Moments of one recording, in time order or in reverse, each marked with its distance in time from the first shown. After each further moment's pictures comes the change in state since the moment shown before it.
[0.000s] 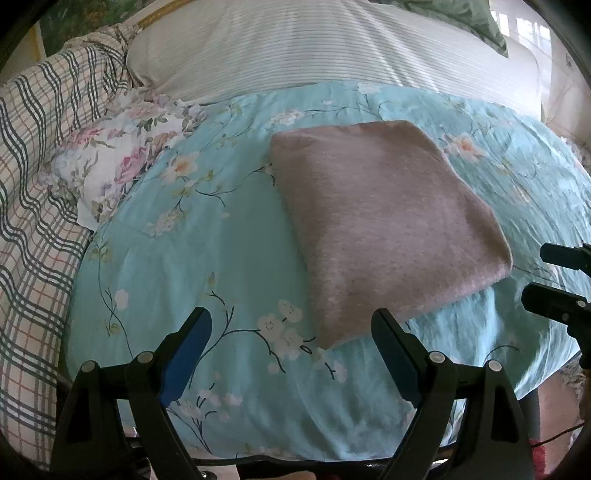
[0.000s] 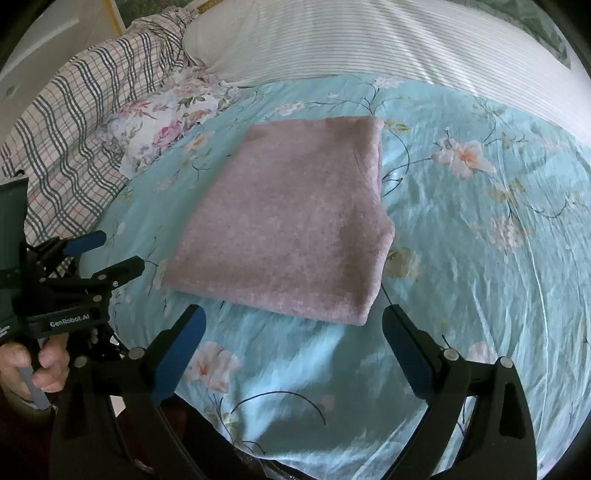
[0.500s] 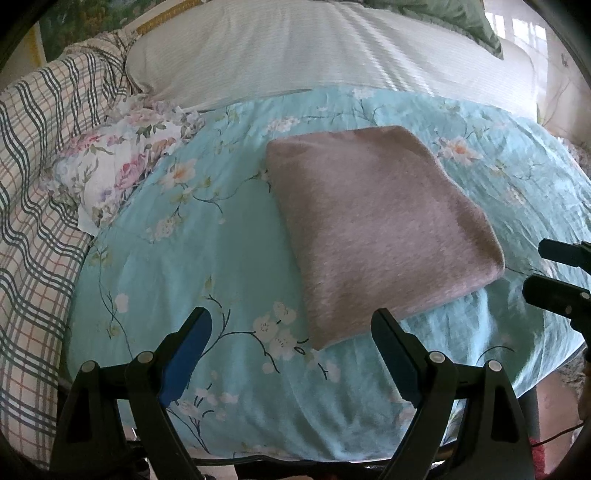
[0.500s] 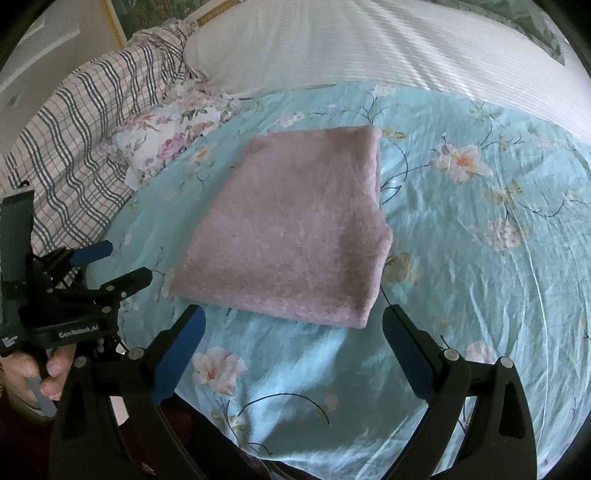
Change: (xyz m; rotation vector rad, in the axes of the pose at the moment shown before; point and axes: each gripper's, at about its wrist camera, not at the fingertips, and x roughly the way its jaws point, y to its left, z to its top) left arm -0.008 -0.002 0.000 0.008 -0.027 -0.008; right arm -0.012 0.000 0.000 0.017 -0.047 0.021
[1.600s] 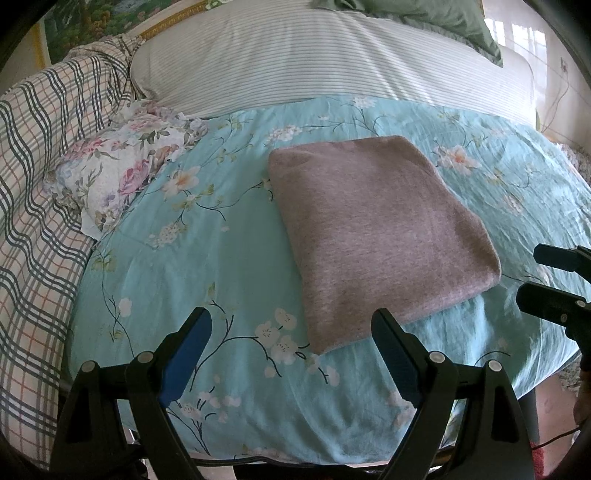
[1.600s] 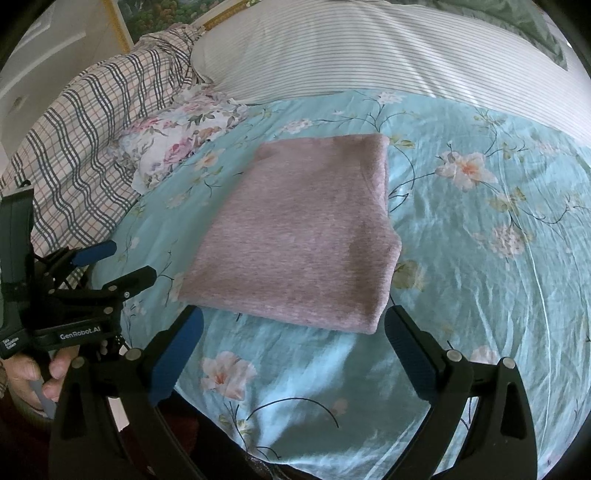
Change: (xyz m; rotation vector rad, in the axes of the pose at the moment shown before) left arm -0.007 -0.002 0.001 -0.007 -0.024 0.006; right arm -0.001 0.008 0.002 -0.004 -0.016 0.014
